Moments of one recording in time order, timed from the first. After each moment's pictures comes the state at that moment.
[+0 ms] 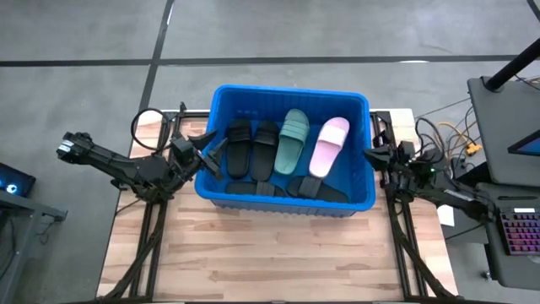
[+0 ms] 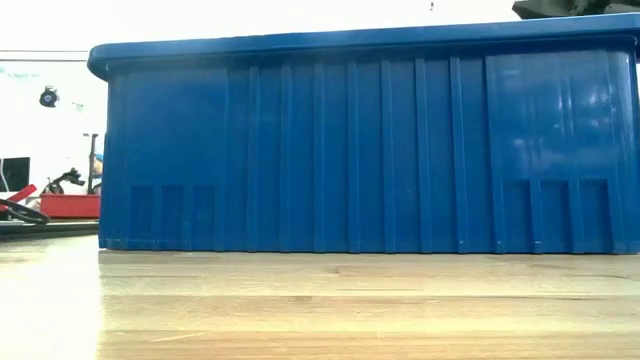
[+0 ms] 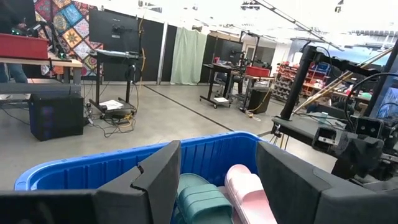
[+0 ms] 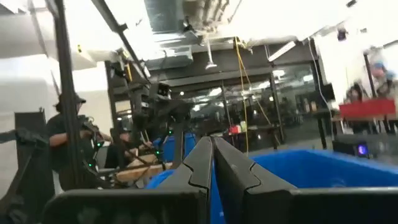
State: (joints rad) left arm -0.35 0.96 0.86 0.28 -1.18 -0.10; right arm -0.36 0.00 0.15 0.27 -0.22 0.25
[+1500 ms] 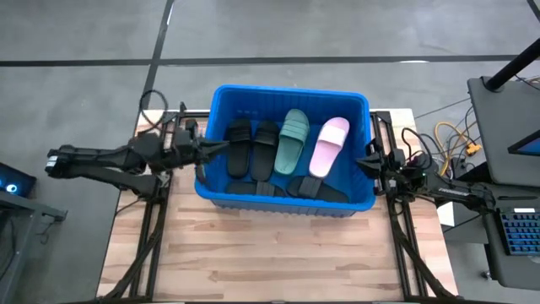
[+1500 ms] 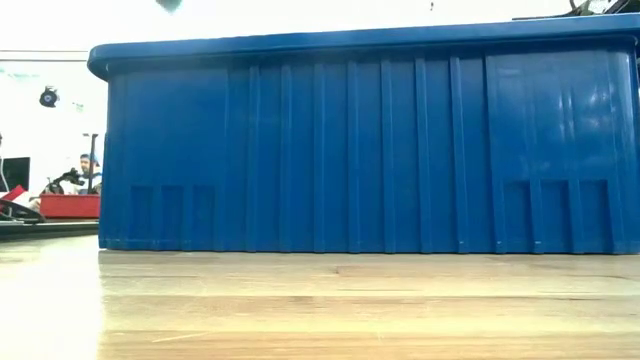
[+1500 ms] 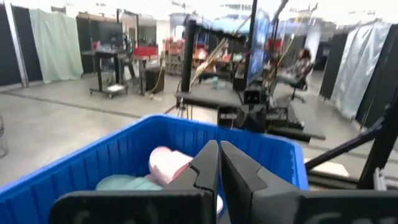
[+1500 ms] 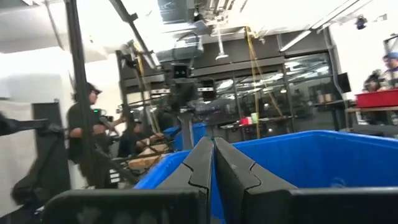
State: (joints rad) left arm -0.06 0.78 0.81 0.06 -0.33 -0.07; right arm -0.21 0.00 0.01 0.38 -0.13 0.22
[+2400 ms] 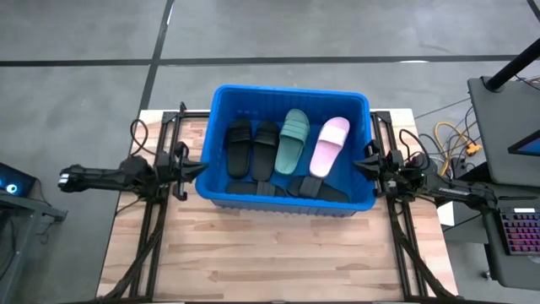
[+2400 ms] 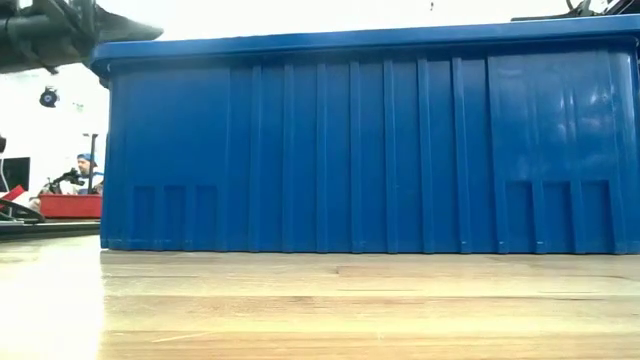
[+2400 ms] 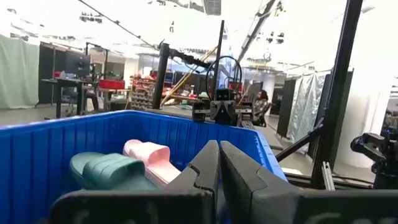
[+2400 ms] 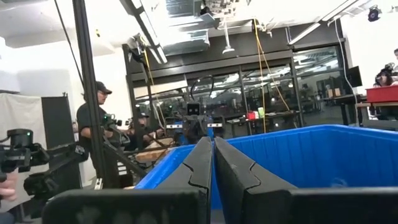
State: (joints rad) left arm -0.05 0.20 0.14 0.28 -0.19 -0.10; right arm -0.21 0.03 0.01 0.38 -0.15 0.22
